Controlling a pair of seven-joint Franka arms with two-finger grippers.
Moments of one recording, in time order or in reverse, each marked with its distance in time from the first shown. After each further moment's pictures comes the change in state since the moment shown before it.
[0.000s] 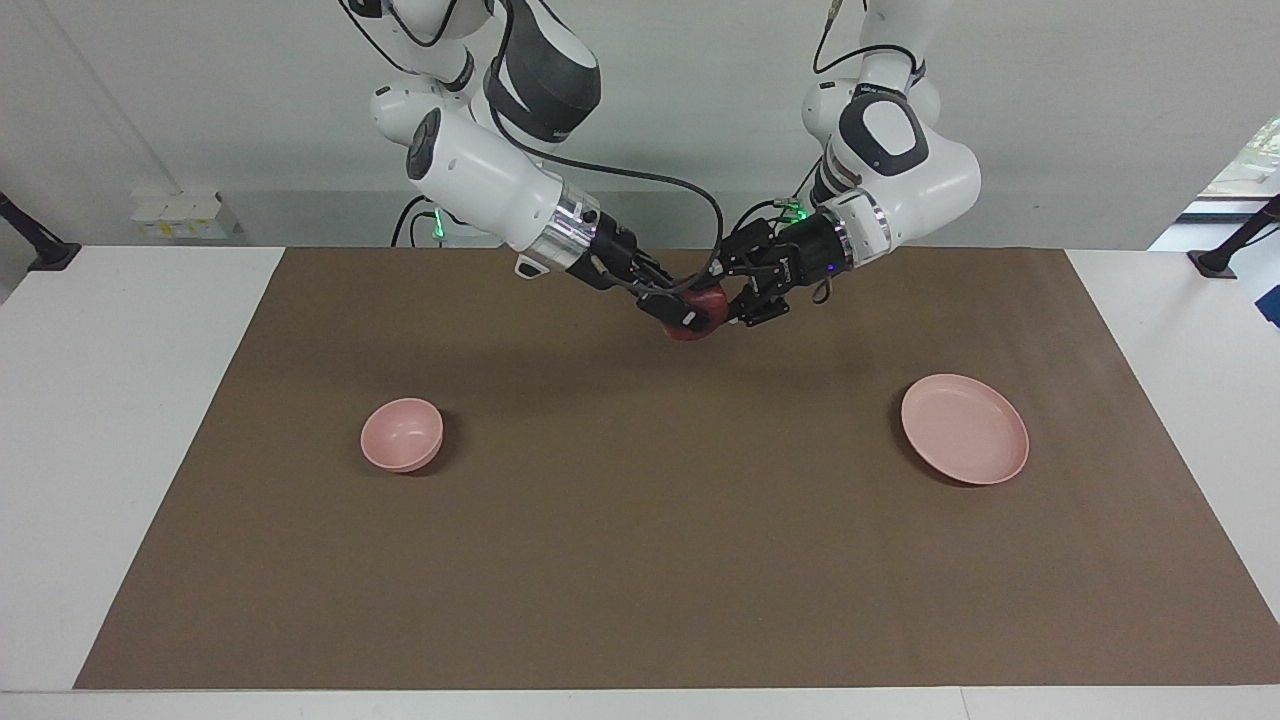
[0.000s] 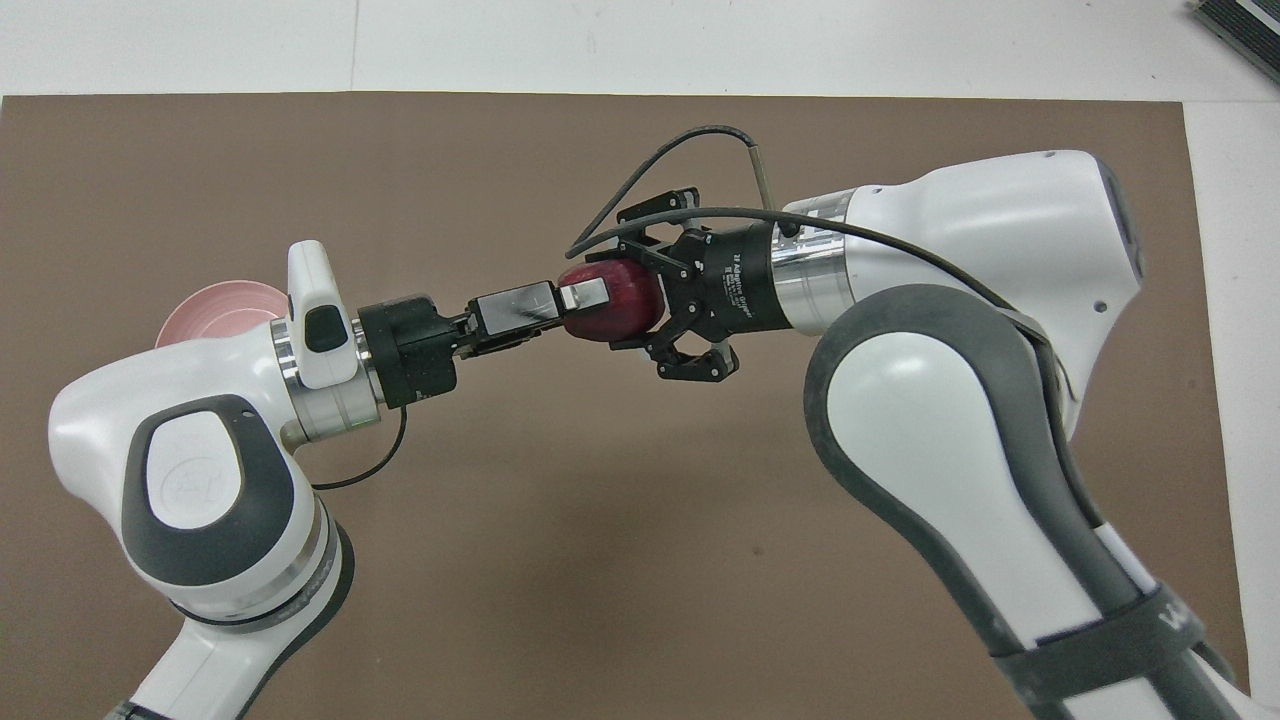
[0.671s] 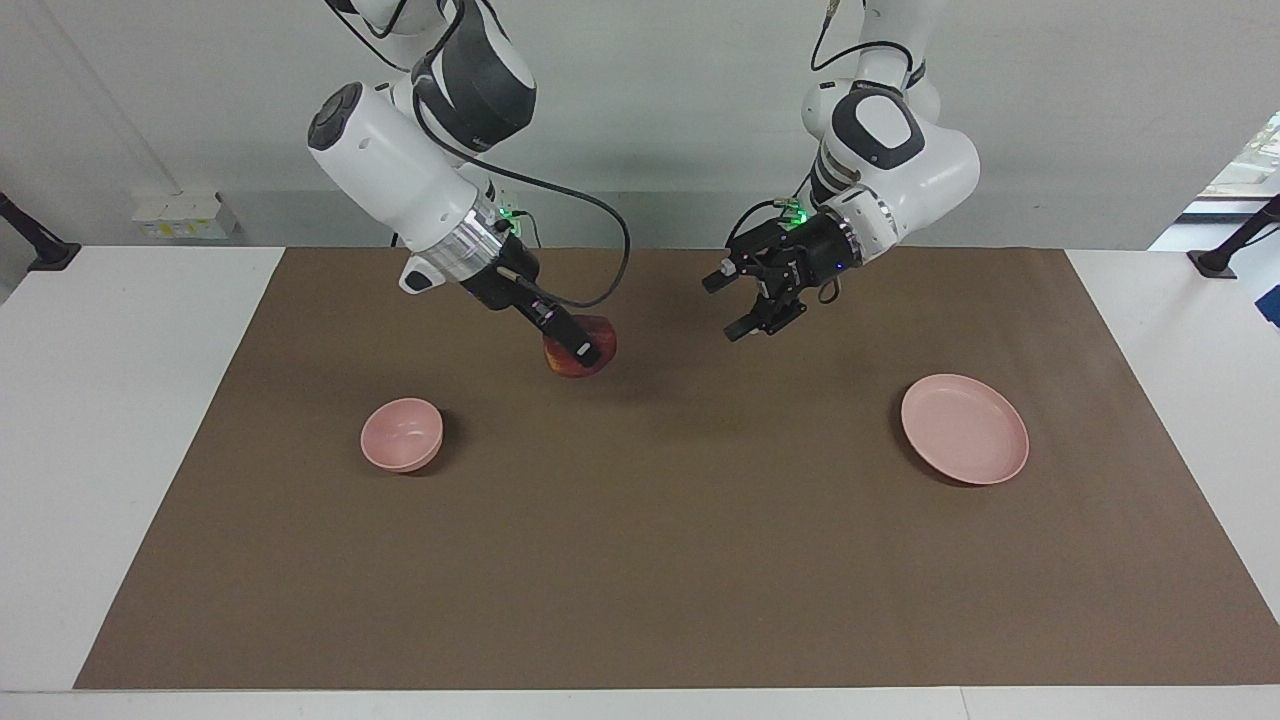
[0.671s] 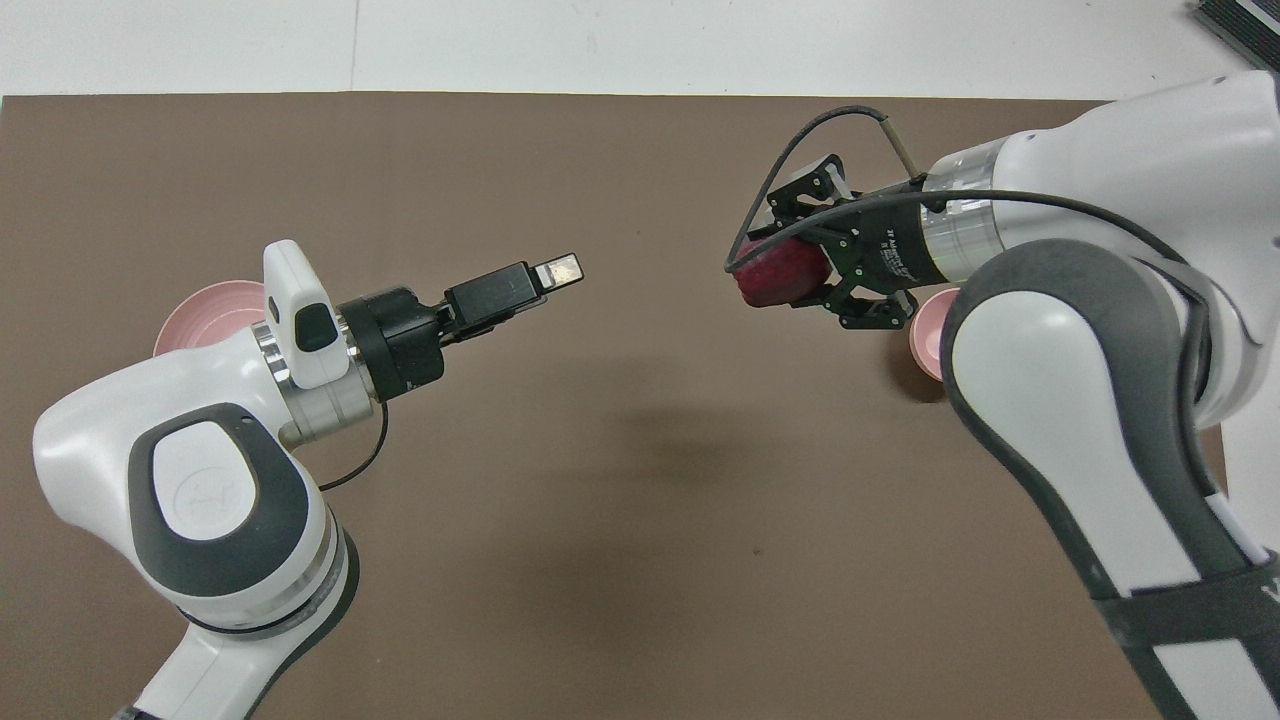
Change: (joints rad) left arm 0.000 -0.004 -0.018 -0.003 0.046 0.174 -0.002; right arm -0.149 -0.014 -0.010 0.033 -0.354 -0.140 -0.326
